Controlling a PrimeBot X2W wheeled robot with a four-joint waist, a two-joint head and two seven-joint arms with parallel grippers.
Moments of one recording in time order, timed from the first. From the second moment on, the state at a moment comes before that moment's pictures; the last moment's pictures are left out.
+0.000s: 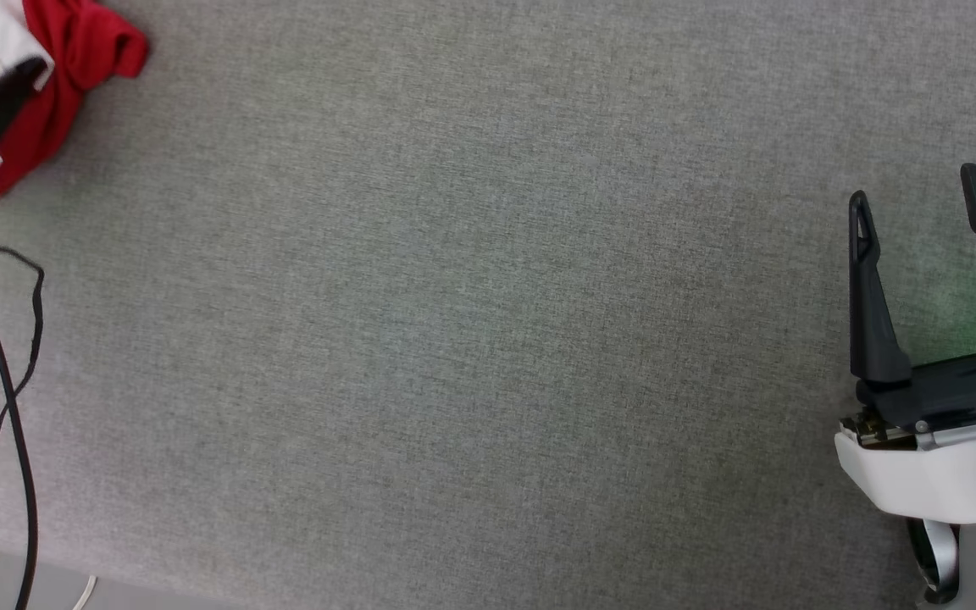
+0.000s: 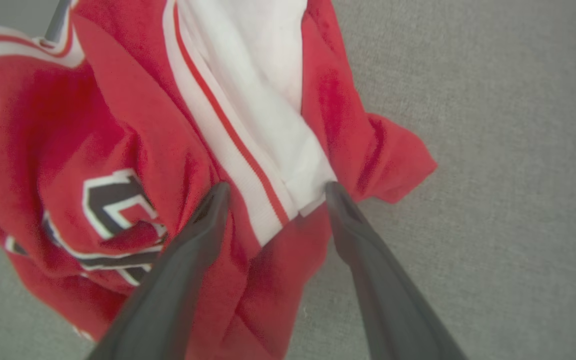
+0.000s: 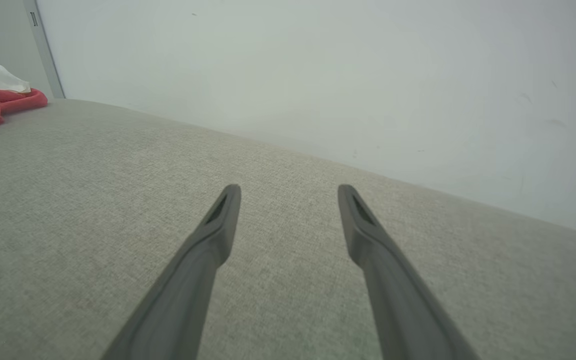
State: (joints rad) left arm -1.03 0.65 -0.26 0.71 -0.89 -0.13 0.55; right arm -0.18 -0.06 -0.03 -0.29 -0.19 0.13 -0.26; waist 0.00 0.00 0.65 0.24
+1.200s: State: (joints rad) left arm -1.13 0.74 -0.75 0.50 -0.90 -0.13 0.34; right arm -0.18 -0.05 0.00 -0.22 -0.09 0.13 -0.26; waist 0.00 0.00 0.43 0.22
